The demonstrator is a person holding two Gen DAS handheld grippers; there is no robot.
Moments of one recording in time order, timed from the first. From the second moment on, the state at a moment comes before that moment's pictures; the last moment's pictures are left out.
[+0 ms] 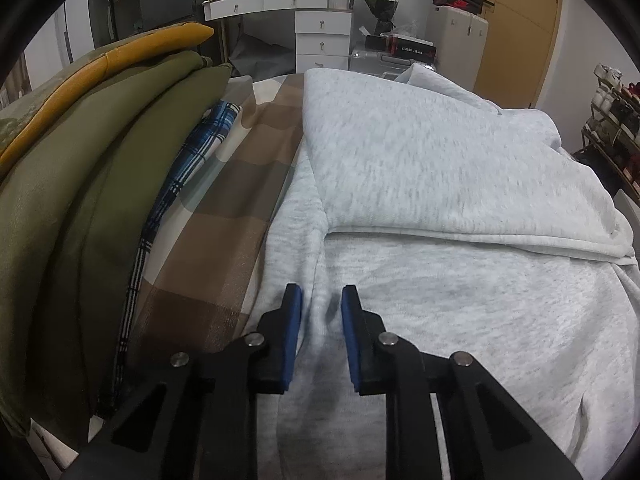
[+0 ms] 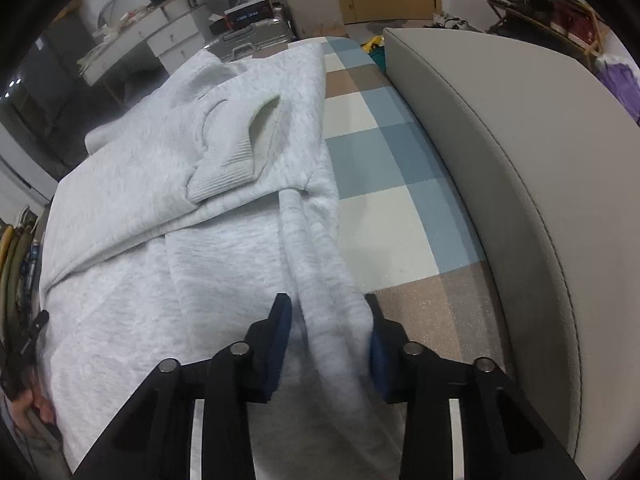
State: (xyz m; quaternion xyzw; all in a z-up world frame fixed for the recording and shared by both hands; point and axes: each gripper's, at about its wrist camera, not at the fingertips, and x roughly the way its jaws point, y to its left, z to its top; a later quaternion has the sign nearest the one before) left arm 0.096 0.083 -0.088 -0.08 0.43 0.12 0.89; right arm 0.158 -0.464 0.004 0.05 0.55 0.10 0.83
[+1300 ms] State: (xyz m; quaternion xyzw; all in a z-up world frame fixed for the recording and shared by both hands) left arm 0.180 0.058 -0.079 -0.18 0.37 0.01 0.91; right arm 0.228 -0.405 0.050 0.08 0.41 0.14 0.90
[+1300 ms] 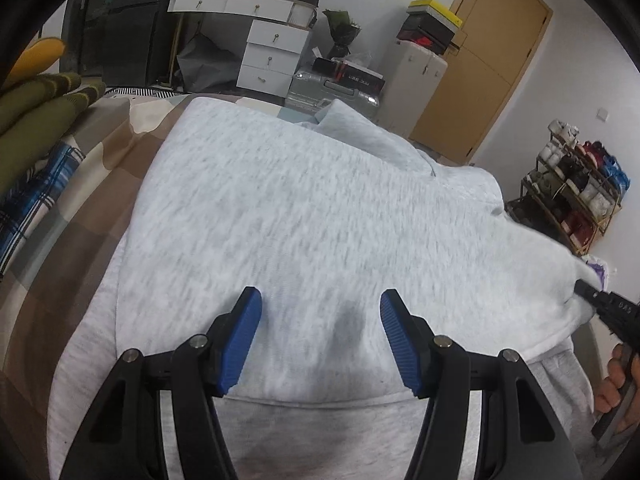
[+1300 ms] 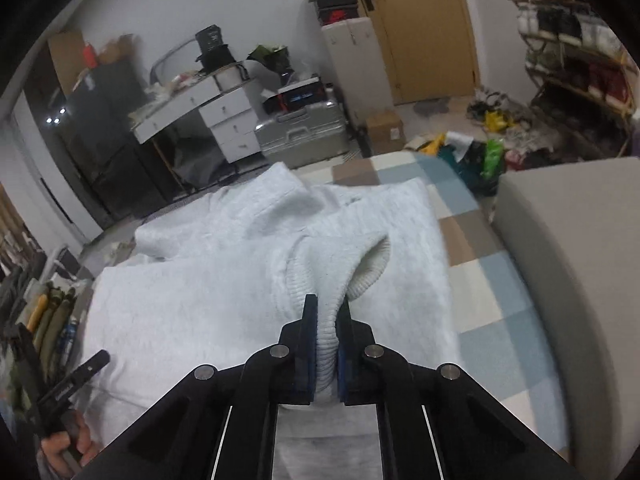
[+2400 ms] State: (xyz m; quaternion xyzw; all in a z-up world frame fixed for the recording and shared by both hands) left arm 0.174 0.061 -0.079 -0.22 0.35 0.00 0.91; right arm 0.329 -0.273 0.112 0.02 0.43 0.17 0.88
